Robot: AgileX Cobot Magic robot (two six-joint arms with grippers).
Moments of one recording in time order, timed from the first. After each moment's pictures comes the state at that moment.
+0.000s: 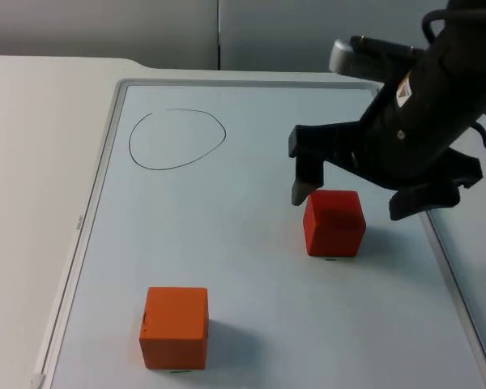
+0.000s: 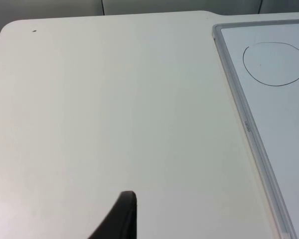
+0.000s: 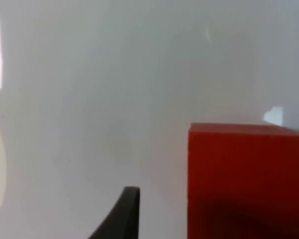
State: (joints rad) right arm 0.55 1.88 -1.10 -0.04 0.51 0.56; left arm 0.00 0.00 -0.51 -0.01 1.09 0.03
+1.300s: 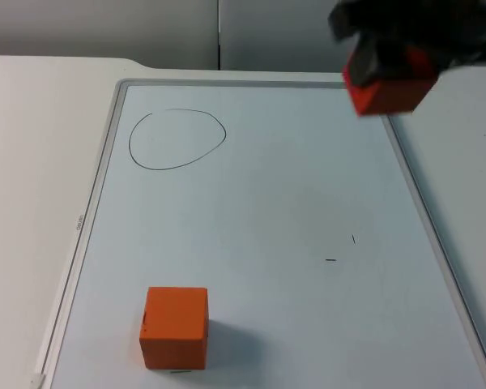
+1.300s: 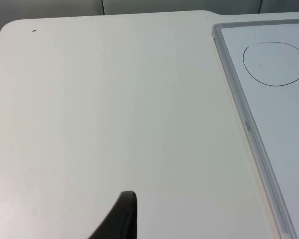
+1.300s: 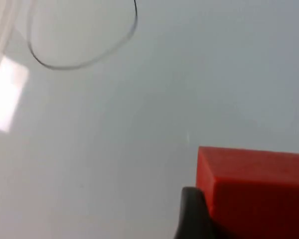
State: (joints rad) right arm 0.56 1.54 -1.17 -0.21 0.63 0.36; left arm 0.00 0.00 -0.51 -0.01 1.09 0.03
